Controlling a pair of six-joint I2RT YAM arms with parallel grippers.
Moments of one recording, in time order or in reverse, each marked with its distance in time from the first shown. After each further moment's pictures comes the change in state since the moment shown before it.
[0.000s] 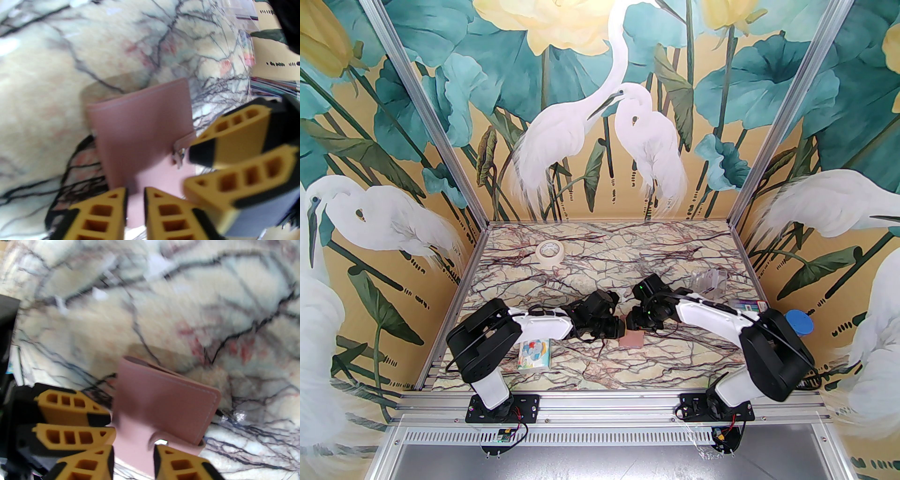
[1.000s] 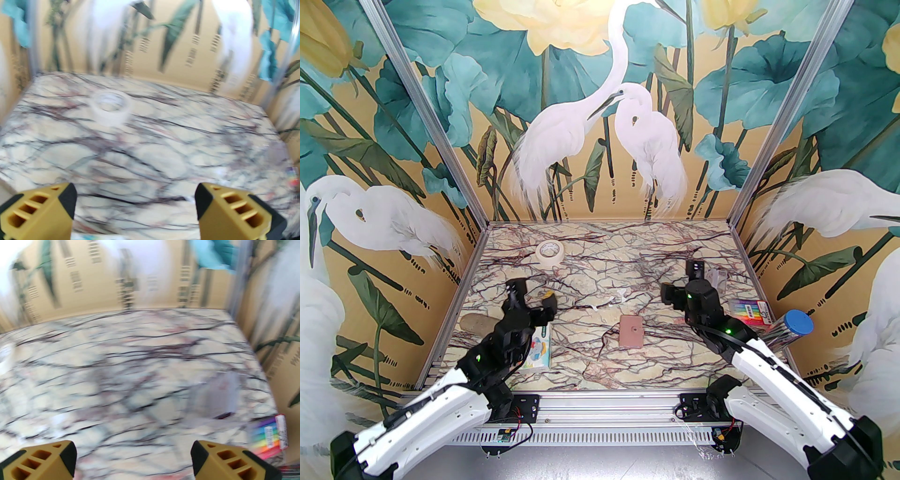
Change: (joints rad) left arm 0.156 -1.146 -0.468 -0.096 -1.014 0.443; right arm -0.156 -0.609 -0.261 0.277 0.798 -0.250
